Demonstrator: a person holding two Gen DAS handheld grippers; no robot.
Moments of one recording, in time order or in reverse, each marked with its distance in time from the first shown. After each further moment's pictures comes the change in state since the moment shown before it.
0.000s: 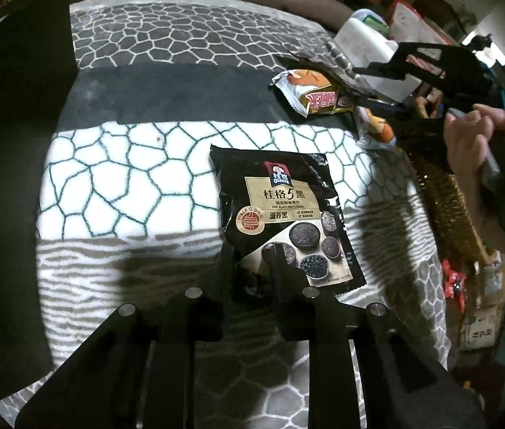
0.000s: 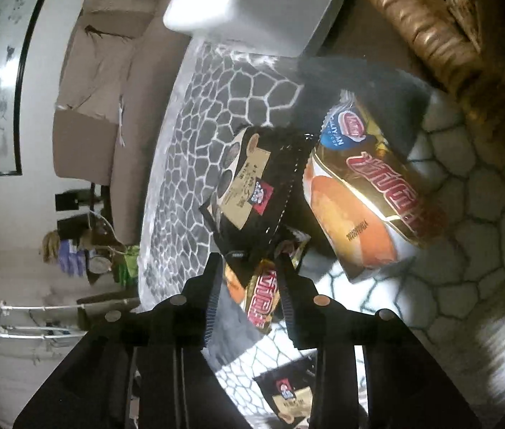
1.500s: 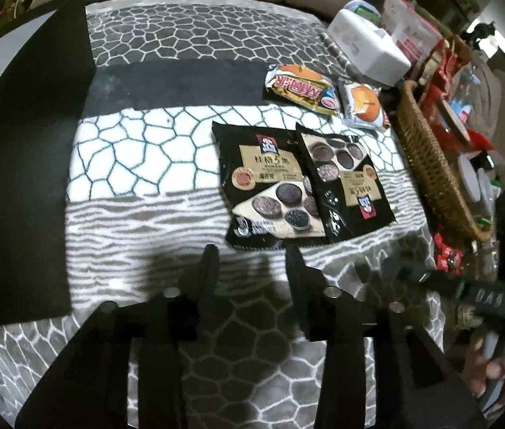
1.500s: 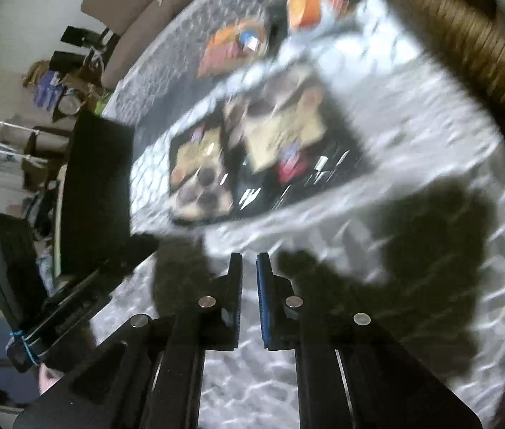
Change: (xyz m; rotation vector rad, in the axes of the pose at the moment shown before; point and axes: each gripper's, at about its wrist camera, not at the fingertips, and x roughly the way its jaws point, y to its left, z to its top) left arm -0.038 -0.015 -0.019 0.015 0.036 0.051; right arm -0.092 -0.047 -0.153 -0.571 0.199 -0.221
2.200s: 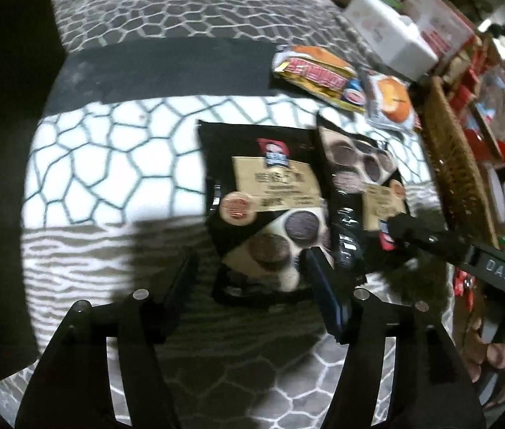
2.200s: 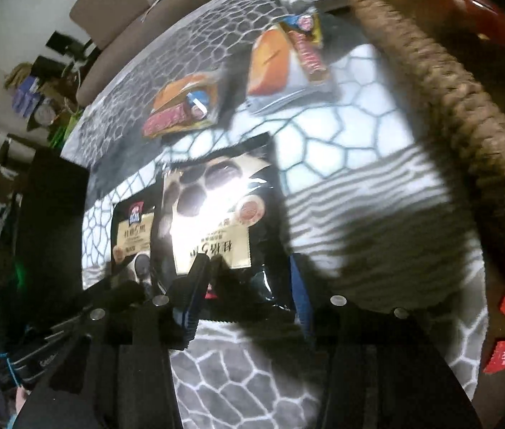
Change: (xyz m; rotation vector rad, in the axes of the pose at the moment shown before) left arm 0.056 -0.003 0.021 -0.008 0.057 -0.001; right arm 0.033 -0.019 0.042 -0.060 -0.055 -0.082
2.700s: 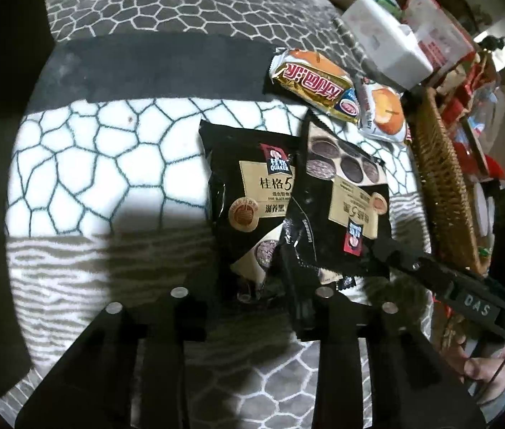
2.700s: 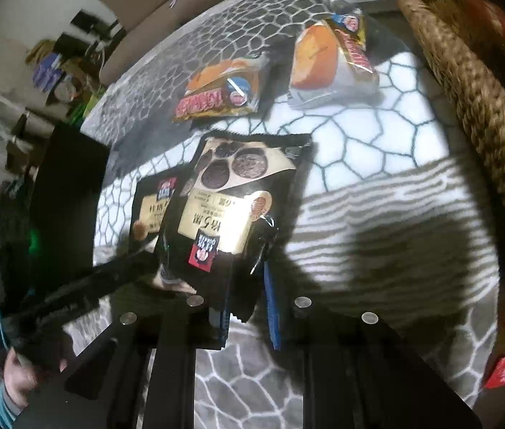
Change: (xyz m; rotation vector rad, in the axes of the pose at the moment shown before) left arm 0.003 0.010 0.018 -0.048 0.049 -0.084; right arm -0.002 0.011 0.000 -0.125 0.073 0.031
